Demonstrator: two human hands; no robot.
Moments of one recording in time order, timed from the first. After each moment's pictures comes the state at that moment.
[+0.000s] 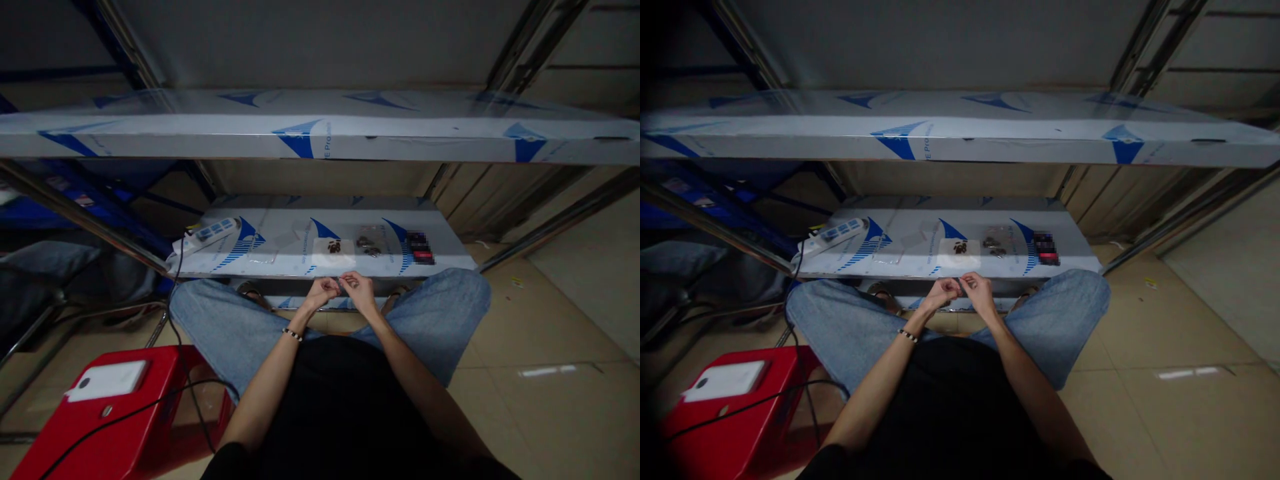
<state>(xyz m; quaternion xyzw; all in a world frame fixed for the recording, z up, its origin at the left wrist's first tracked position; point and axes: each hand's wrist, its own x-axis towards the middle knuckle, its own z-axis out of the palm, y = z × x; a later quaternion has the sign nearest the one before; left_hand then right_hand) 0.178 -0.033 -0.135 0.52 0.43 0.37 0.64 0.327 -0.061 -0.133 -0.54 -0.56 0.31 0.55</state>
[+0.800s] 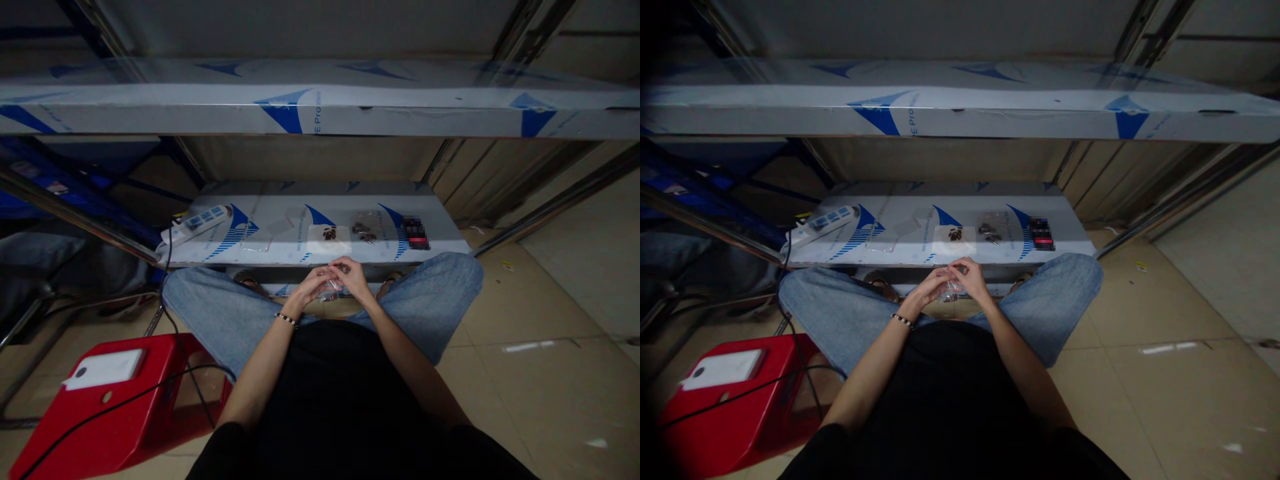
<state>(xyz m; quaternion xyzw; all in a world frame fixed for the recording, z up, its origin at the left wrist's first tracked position) 0.172 -0.042 -0.125 0.36 0.30 0.34 0.82 0.331 -0.054 -0.120 -0.48 -0.63 0.32 0.52</state>
